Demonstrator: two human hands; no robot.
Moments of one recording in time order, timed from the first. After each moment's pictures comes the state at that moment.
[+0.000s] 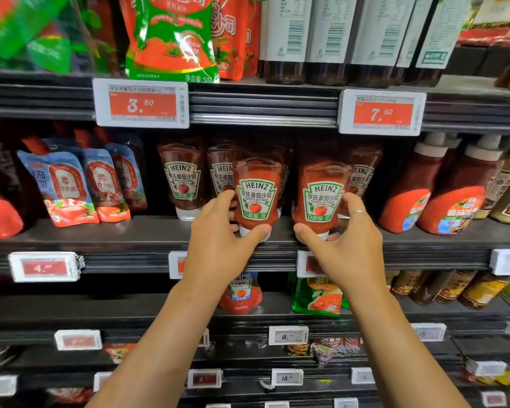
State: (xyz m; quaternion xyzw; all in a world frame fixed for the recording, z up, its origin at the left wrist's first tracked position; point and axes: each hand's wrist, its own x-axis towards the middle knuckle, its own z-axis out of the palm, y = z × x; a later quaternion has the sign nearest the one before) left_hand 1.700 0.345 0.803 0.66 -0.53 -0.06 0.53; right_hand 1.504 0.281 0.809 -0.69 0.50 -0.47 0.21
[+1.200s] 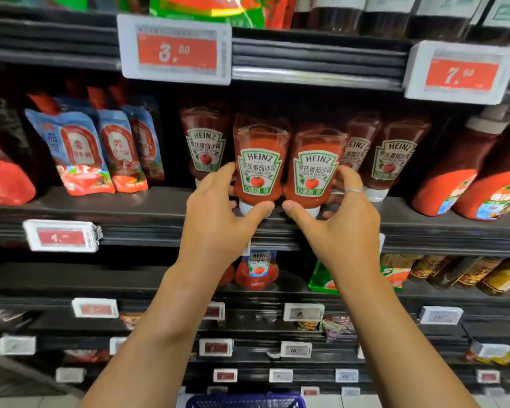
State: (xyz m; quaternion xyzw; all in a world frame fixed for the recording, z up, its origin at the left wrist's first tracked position) left_hand 1.729 0.367 0.805 0.67 -0.55 -0.02 0.51; right_hand 1.555 0.297 0.802 -0.72 0.46 -0.49 0.17
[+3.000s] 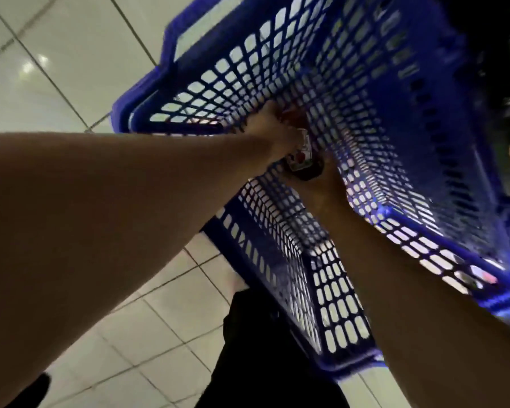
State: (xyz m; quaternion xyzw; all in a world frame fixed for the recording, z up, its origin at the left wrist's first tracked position) left_hand 1.660 0.551 -0.204 0.78 0.19 -0.47 0.37; right_hand 1.546 0.452 -0.238 -0.72 0.40 0.28 0.50
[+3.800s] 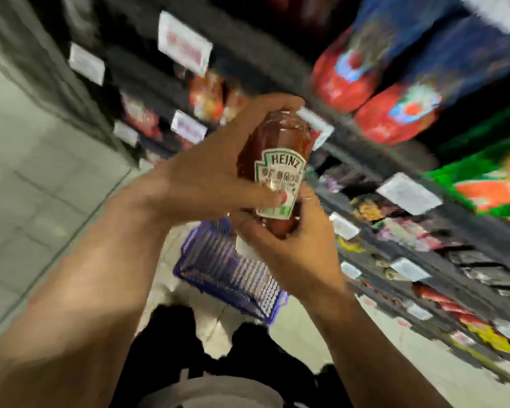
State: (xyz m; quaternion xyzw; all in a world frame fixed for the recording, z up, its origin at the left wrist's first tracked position) left_hand 1.756 0.569 0.639 0.56 -0.42 -0.46 0.55; right_hand 1.594 0.502 0.615 -0.73 0.39 -0.13 0.54
